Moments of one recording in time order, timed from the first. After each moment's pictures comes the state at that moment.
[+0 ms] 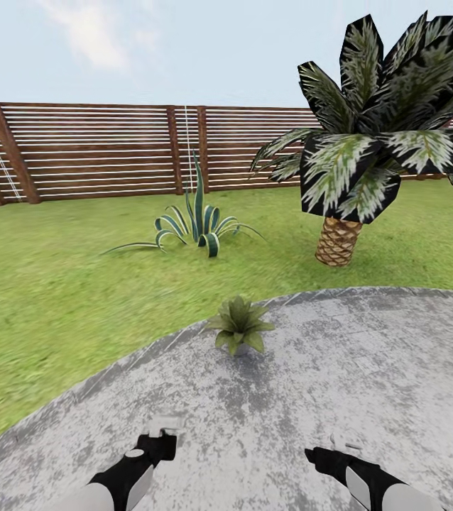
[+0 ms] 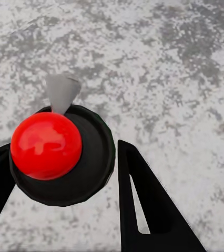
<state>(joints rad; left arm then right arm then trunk) -0.61 -0.08 0.03 -0.14 -0.07 -0.06 0.02 -0.64 -0.08 -0.58 -0.04 0.37 0.02 0.15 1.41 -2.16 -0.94</state>
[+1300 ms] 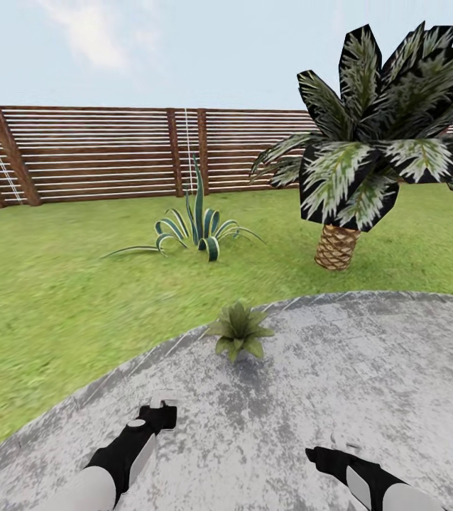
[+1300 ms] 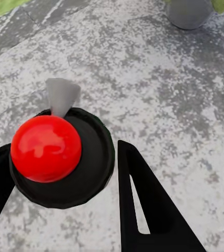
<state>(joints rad) -0.61 -0.08 0.03 -0.36 -0.07 0.06 0.02 -0.64 -0.09 -0.58 -0.05 0.38 0.02 0.15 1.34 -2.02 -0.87</state>
